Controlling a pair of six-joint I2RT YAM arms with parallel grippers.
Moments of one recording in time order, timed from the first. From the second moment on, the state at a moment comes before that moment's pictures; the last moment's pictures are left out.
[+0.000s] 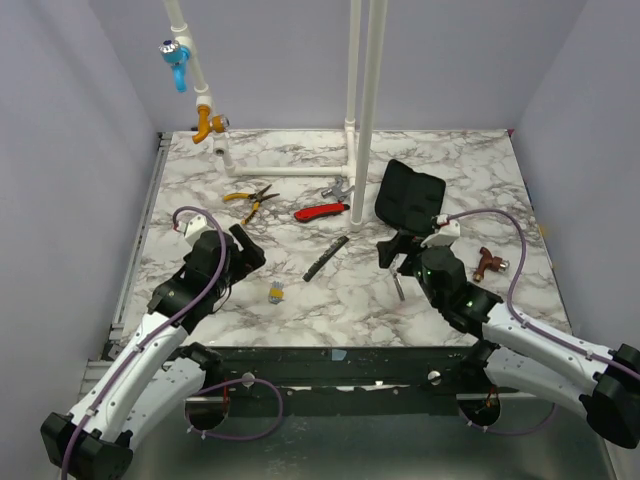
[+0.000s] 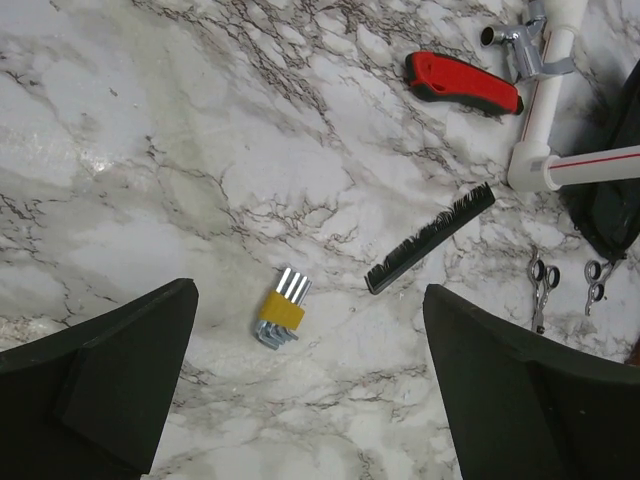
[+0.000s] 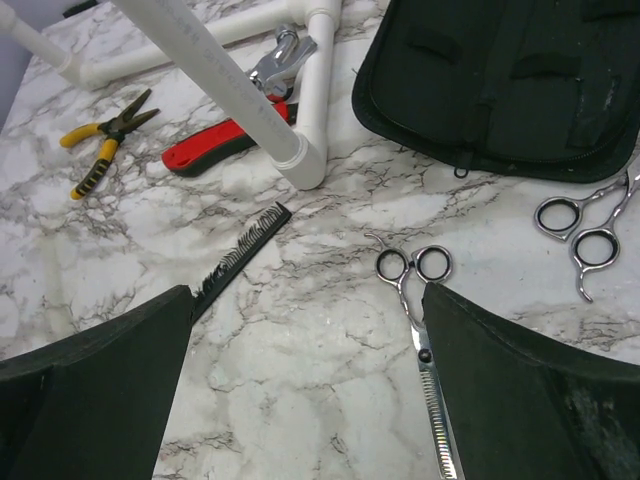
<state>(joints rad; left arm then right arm) -0.47 0.71 0.68 -0.63 -0.32 -0.88 0.78 0.89 0.43 0.13 0.53 0.60</state>
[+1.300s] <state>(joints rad) -0.63 0.47 0.44 -0.38 -0.30 -0.76 0.67 1.08 0.54 0.06 0.51 0.63</state>
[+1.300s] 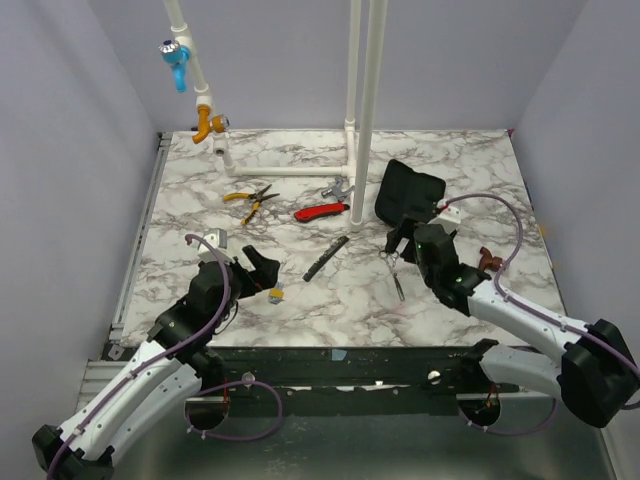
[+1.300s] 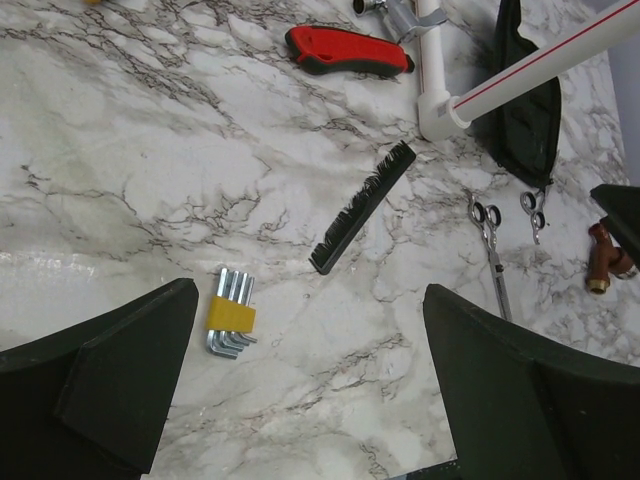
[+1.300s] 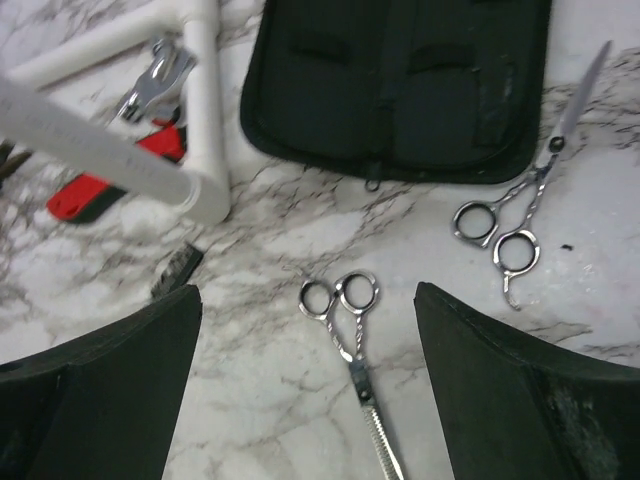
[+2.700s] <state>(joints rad) -0.63 0.48 0.40 -0.36 -0.27 -0.82 0.46 1.89 1.14 0.03 0.38 0.67</state>
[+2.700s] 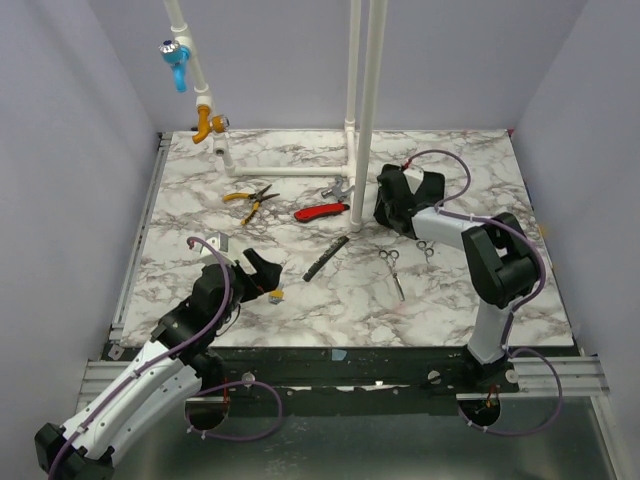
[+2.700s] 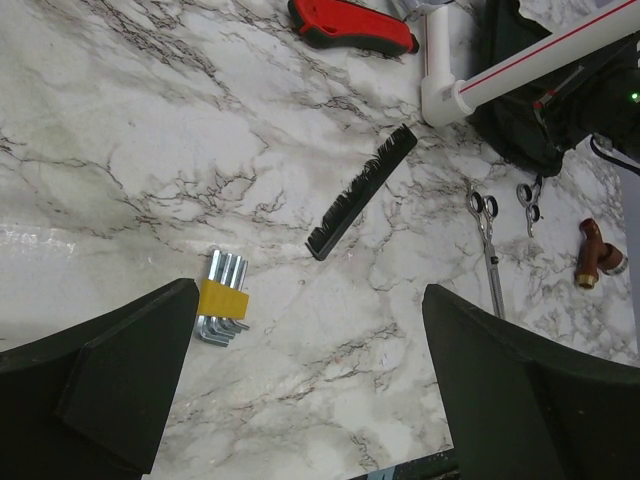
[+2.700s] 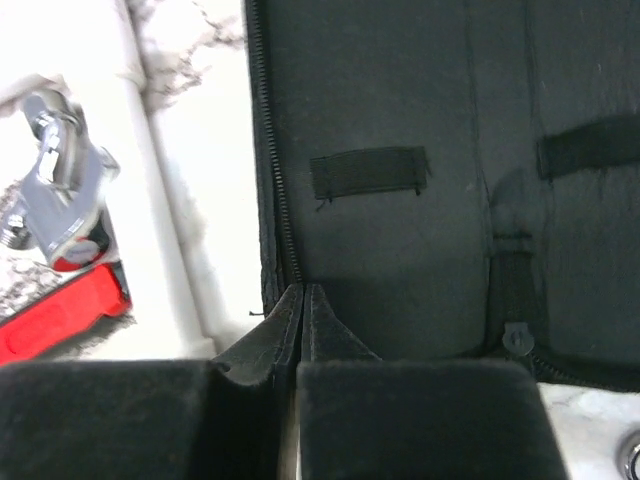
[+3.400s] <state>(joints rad) -0.63 0.44 0.37 -0.38 -0.27 -0.84 0.39 1.56 0.92 0.01 0.39 0.63</state>
